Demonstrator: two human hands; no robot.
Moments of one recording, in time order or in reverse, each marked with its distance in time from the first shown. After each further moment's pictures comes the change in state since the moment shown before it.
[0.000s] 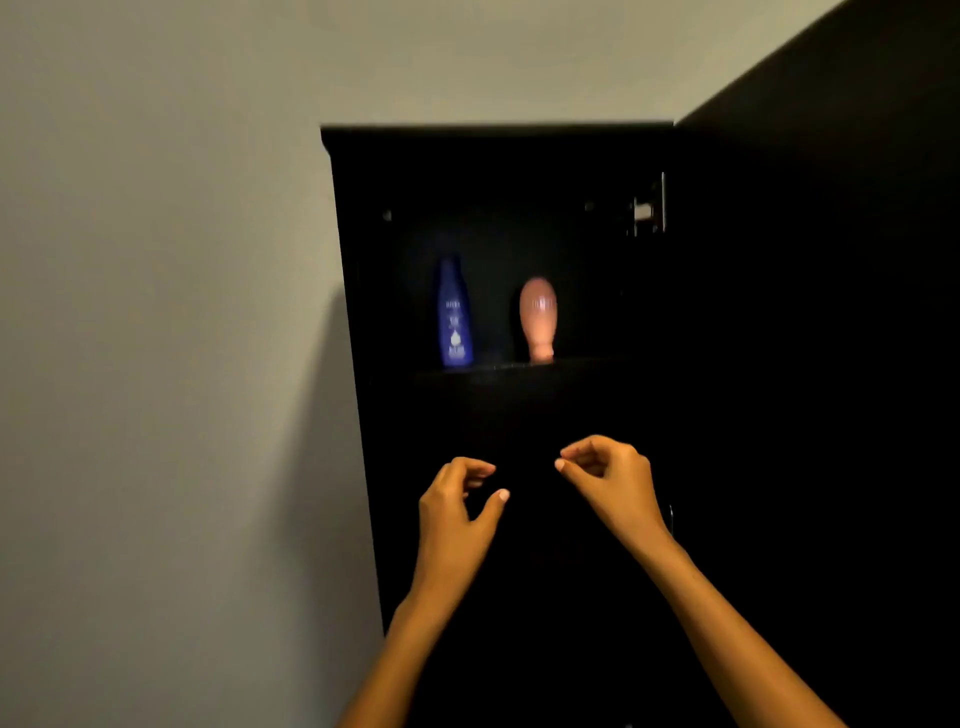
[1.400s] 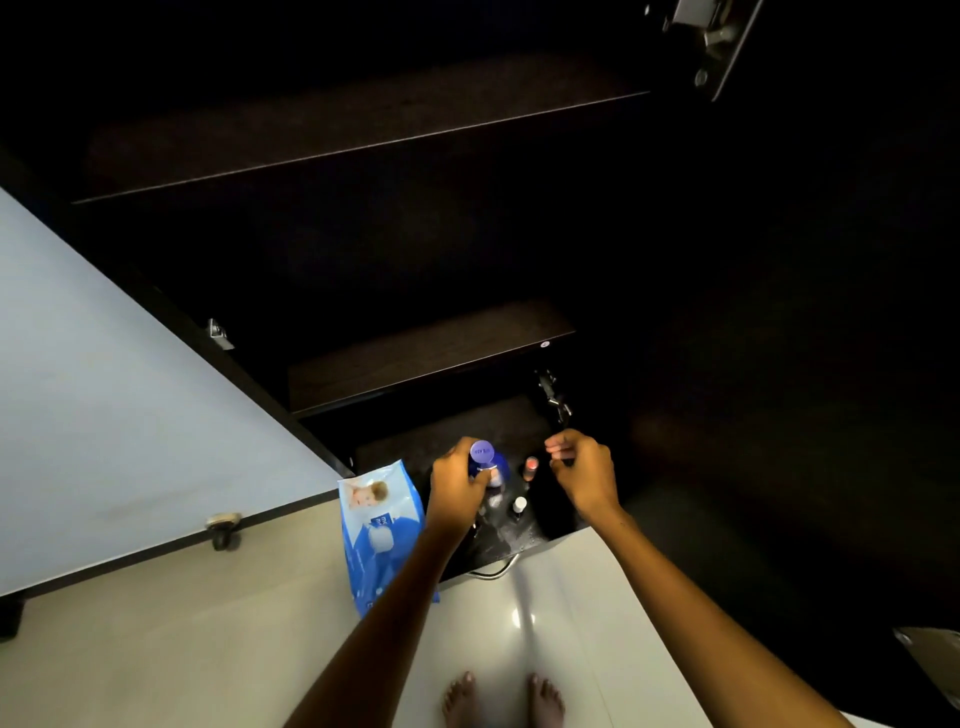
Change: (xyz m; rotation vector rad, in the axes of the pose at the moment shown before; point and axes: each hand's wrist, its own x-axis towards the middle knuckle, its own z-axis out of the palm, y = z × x) left_hand -0.309 -0.247 0.180 0.193 -0.659 -0.778; right_hand -0.311 0.328 0.046 -0.329 -0.388 0.916
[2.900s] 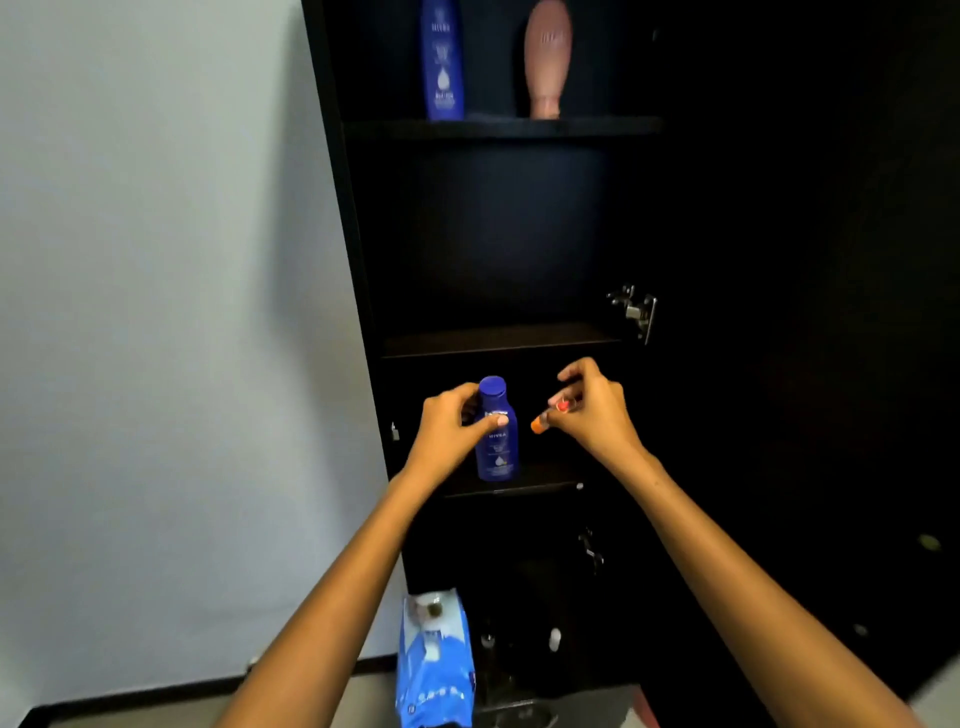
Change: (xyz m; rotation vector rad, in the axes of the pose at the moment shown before) left_hand -0.090 0.173 -0.221 -0.080 0.346 0.557; right_hand -0.110 -0.257 -0.147 0.097 0.113 -0.608
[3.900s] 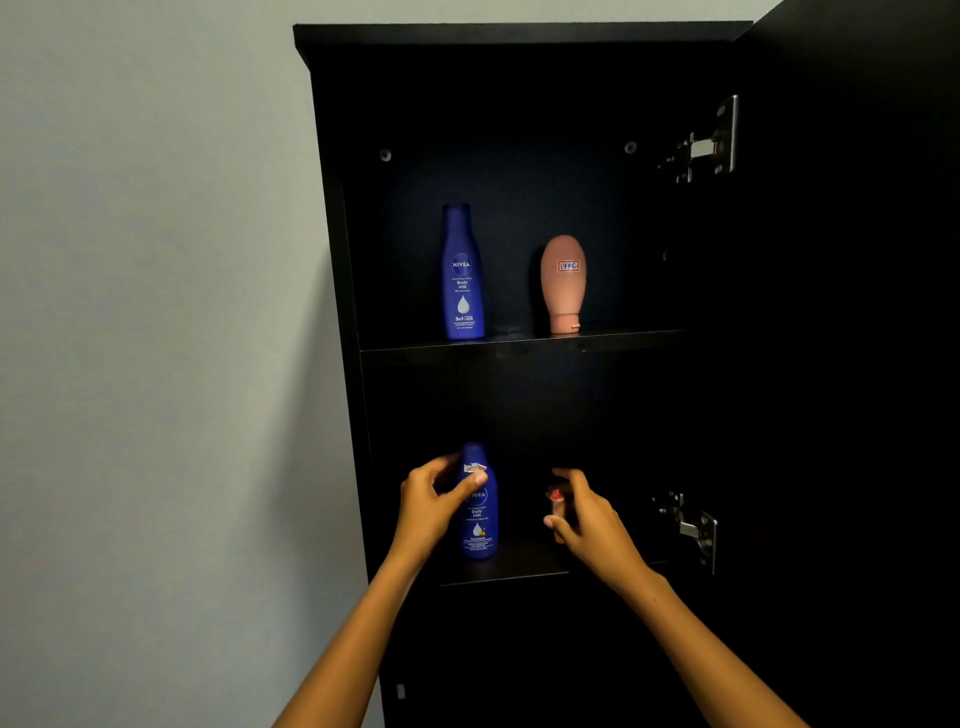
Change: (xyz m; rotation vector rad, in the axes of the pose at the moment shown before) left_hand 0.167 0.000 -0.062 -0.312 0.227 -0.071; right_hand 0.159 -0.015 0.022 -0.190 -0.031 -0.307
